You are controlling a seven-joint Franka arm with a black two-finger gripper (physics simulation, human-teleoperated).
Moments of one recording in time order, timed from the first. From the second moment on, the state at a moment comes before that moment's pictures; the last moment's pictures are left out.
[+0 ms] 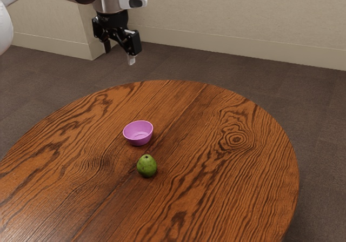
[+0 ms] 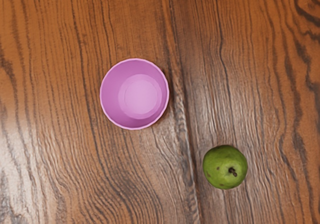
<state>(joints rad) -0.84 0.17 0.80 -1.37 0.04 1.60 0.09</state>
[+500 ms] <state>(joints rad) -0.64 0.12 0.51 -1.61 -0.01 1.59 0.11</state>
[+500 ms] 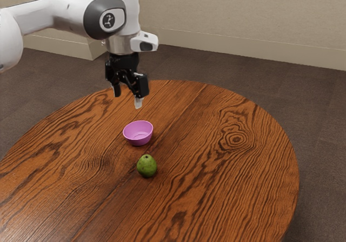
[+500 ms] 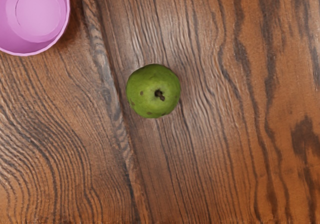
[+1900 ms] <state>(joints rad) -0.55 0.41 0.48 -1.93 -0.30 2.16 0.10</state>
